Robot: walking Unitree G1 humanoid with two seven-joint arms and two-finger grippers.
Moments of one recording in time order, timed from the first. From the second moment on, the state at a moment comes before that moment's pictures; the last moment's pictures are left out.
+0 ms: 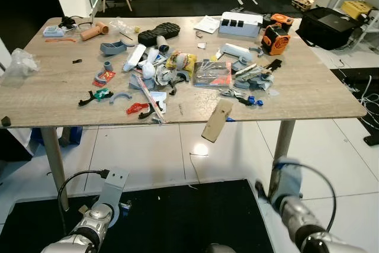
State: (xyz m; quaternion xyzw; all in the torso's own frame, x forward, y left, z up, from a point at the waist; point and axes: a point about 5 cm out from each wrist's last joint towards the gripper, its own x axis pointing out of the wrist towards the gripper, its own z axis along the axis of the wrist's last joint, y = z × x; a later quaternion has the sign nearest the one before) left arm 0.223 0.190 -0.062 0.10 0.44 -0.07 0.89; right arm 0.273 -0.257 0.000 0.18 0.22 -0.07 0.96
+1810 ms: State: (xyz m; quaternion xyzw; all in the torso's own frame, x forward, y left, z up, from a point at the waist) left arm 0.212 0.182 -0.070 0.11 0.45 -0.09 0.88; right arm 0.315 -0.173 0.044 0.39 0.09 0.25 0.88
